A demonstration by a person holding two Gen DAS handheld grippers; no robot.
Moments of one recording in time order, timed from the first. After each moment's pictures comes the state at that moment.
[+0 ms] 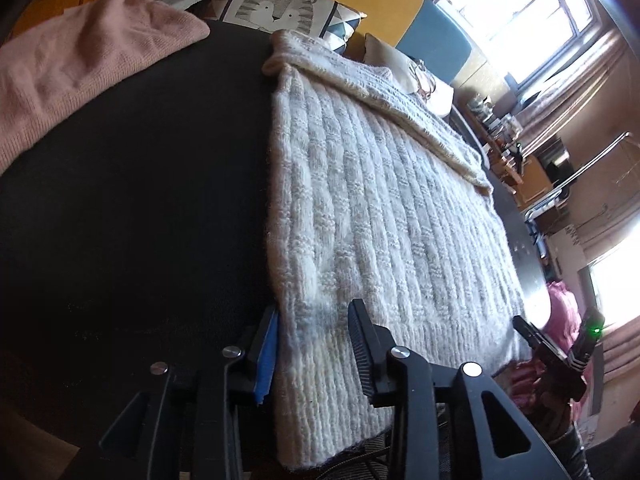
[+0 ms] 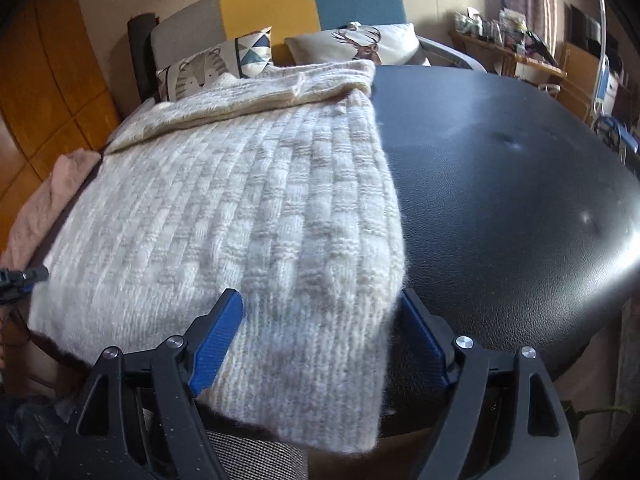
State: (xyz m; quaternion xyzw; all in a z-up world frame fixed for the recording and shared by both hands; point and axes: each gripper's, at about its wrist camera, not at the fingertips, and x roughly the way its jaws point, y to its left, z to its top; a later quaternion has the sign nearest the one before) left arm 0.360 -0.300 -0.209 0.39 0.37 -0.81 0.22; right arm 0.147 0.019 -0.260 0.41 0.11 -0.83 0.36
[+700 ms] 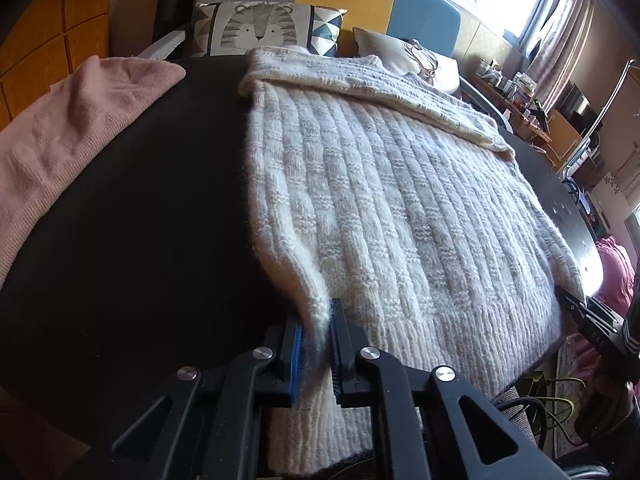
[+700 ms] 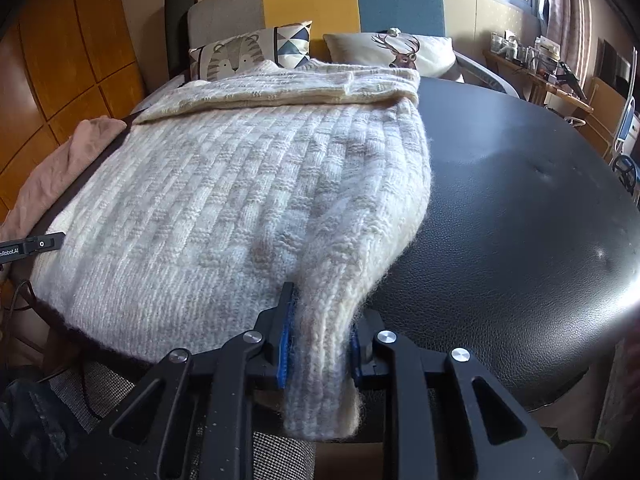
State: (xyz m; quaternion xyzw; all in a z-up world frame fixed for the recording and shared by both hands) left arm 0.342 -0.270 -0.196 0.42 0.26 -0.83 0.27; right arm 0.165 0.000 -0.255 0.40 0.15 -0.81 0.40
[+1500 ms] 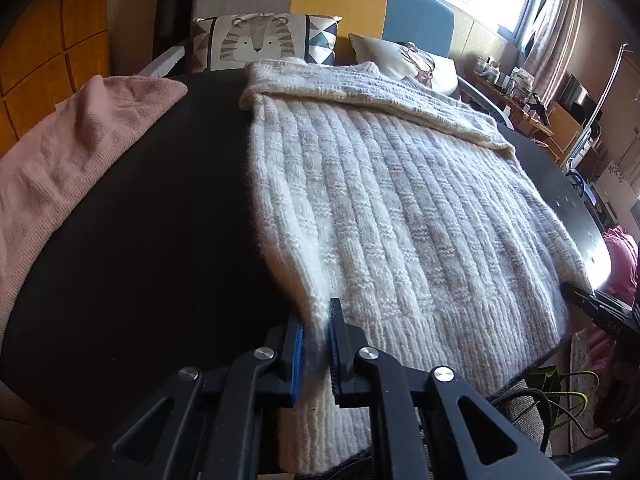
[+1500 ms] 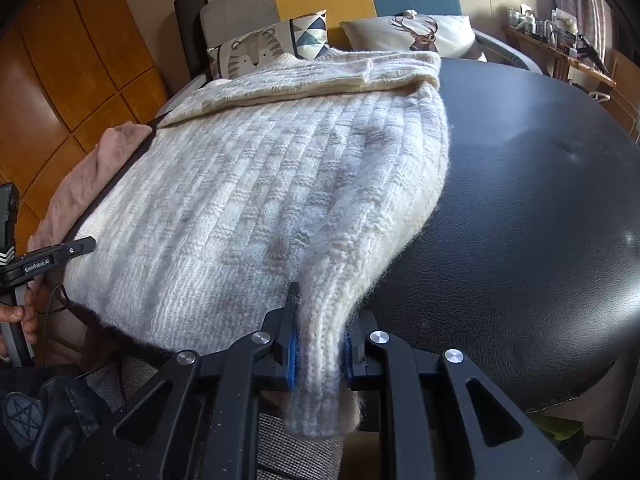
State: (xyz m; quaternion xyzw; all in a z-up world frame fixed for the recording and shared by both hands) left arm 0.347 -0.263 -0.189 0.42 0.23 -0.83 0.28; right arm 0.156 0.005 -0.254 0.45 0.10 -0.76 0.45
